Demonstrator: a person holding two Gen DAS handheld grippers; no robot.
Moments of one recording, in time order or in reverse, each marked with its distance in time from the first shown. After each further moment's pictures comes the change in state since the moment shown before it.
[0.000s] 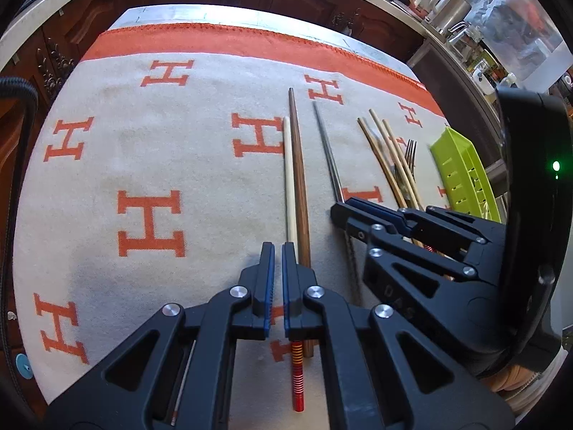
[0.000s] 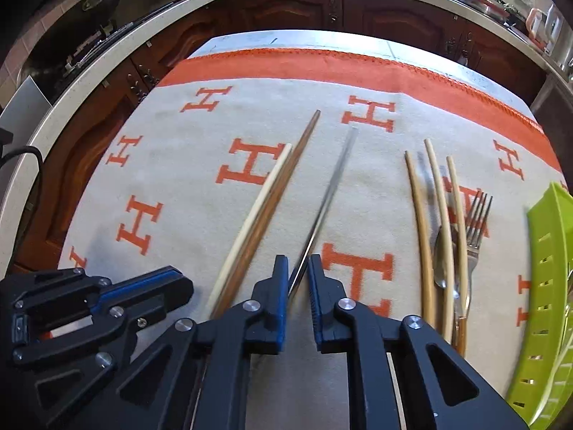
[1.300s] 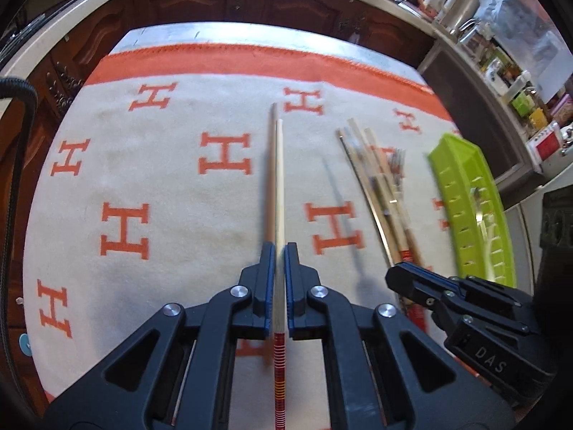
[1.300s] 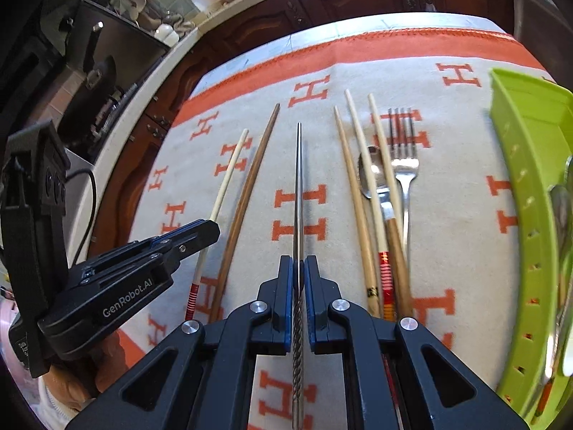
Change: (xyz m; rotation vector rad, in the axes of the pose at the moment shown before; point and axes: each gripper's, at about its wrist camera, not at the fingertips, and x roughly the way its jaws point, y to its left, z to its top) left arm -0.009 -0.060 0.006 0.001 -0.045 0.100; right arm -0.065 -0.096 -0.059 0.259 -0.053 0.292
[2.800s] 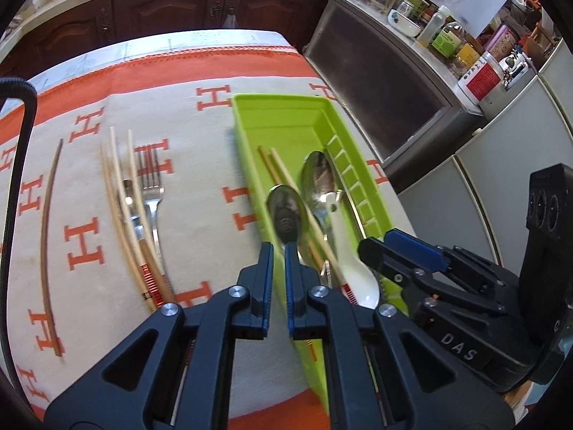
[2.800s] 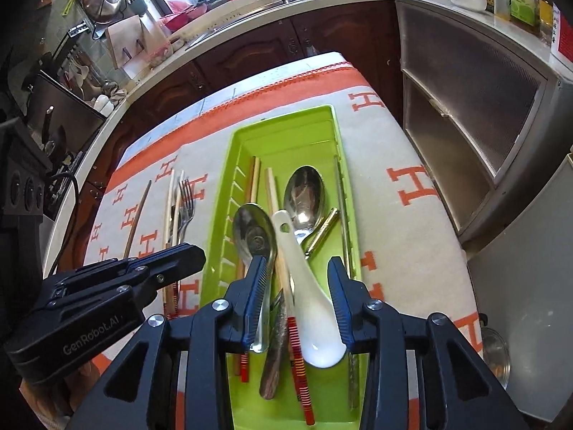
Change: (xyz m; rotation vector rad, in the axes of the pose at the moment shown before) left arm 0.022 -0.210 -0.012 0.211 0.066 -0.165; right arm -0.139 -0.158 -0.030 0.100 -0.170 -0.238
